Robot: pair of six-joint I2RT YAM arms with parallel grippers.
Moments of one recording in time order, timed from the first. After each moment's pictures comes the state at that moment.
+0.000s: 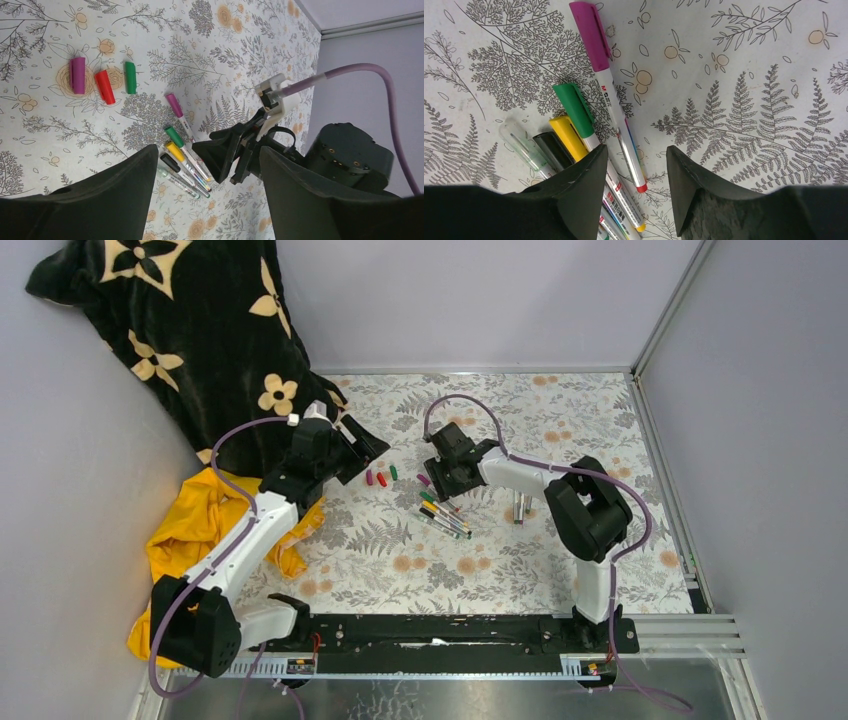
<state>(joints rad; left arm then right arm) -0.31 1.19 0.87 -0.21 0.12 -0.94 0.71 1.96 1.34 -0.46 0.03 0.21</state>
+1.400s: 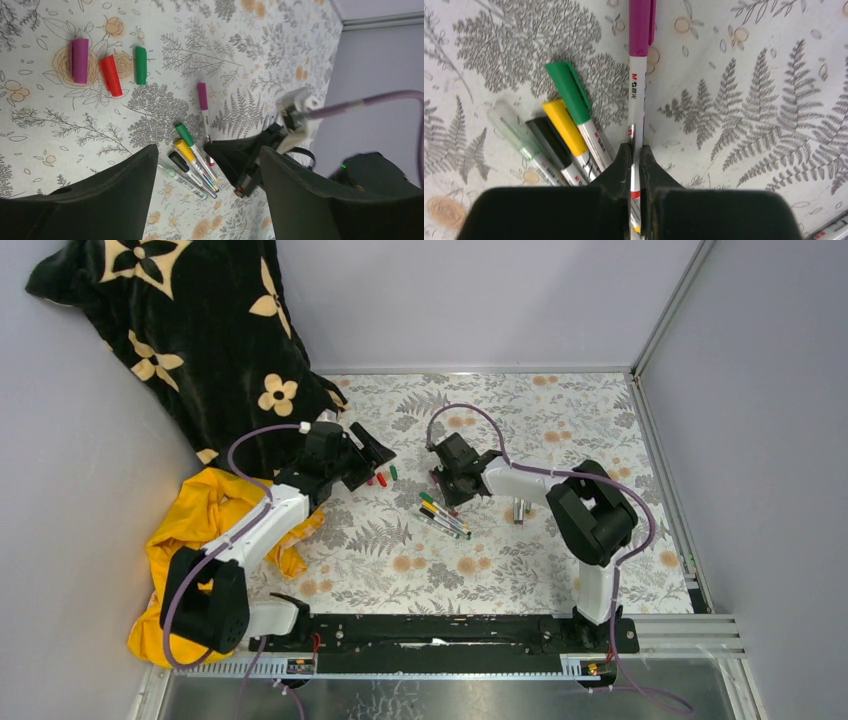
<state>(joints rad) -0.31 1.27 0.83 -0.15 0.15 -0.98 0.72 1.94 1.24 -0.37 0.04 0.21</state>
